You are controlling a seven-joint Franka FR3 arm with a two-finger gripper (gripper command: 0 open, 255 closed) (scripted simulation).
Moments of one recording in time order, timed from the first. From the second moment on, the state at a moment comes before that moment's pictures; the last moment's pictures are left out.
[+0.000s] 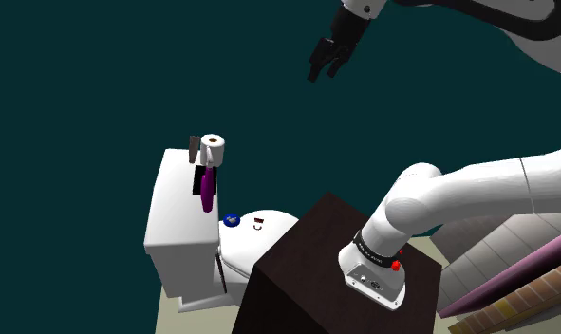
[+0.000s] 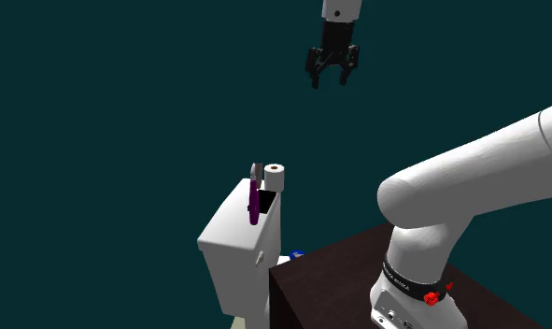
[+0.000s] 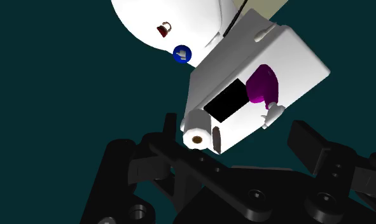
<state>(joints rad) -0.01 -0.79 0.06 -2.26 -0.04 1.68 0.09</state>
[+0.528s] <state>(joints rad) -0.01 -0.74 0.16 -2.39 -0.02 1.88 0.21</state>
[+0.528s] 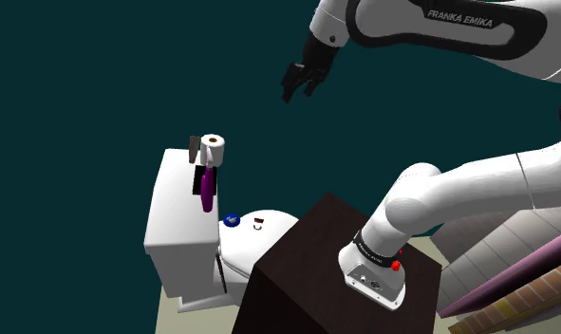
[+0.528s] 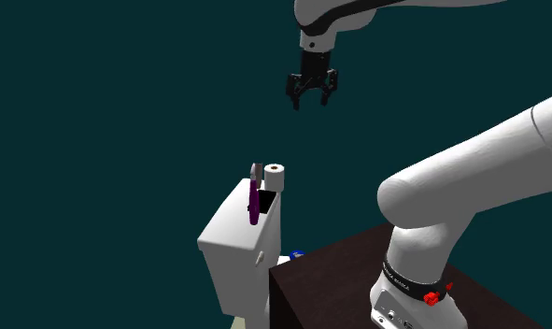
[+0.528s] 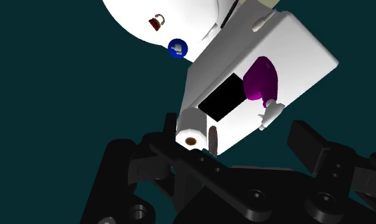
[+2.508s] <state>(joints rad) -0.17 0.13 0.56 -2.29 -0.66 2.53 1.13</state>
